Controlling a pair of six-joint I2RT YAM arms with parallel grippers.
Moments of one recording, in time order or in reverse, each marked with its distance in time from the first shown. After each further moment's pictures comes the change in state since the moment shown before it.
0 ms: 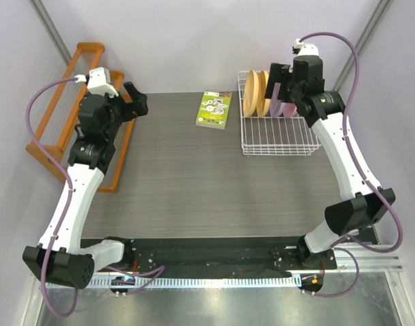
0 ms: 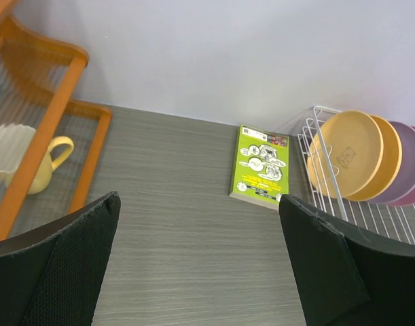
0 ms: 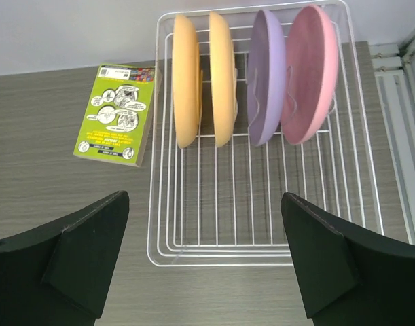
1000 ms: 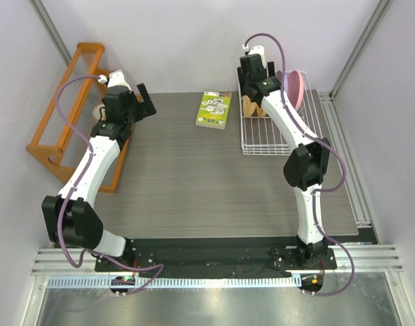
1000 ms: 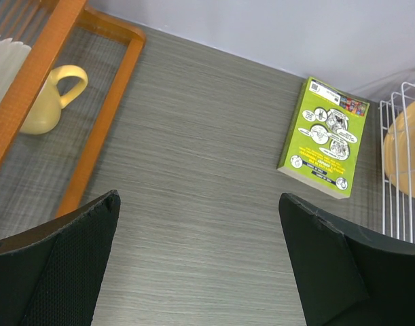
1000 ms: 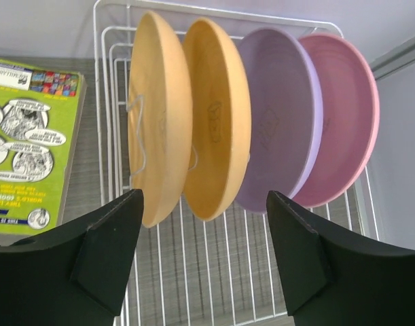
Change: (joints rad) left arm 0.002 0.303 0.059 -0.045 -0.117 -0.071; right arm 0.123 0.626 0.459 0.026 0.337 -0.190
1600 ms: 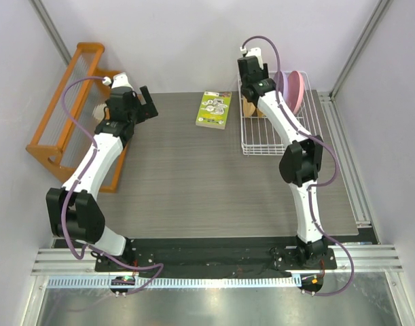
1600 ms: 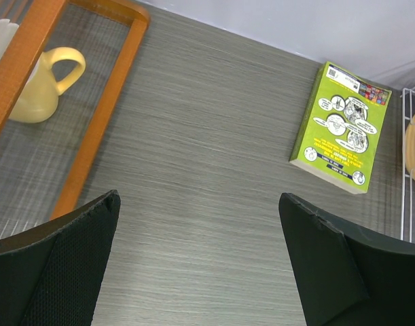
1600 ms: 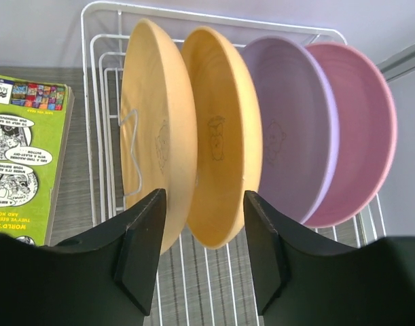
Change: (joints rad) left arm 0.000 0.059 0.000 -0.001 -0.004 0.000; right arm -0.004 0.097 0.065 0.056 0.045 -0.035
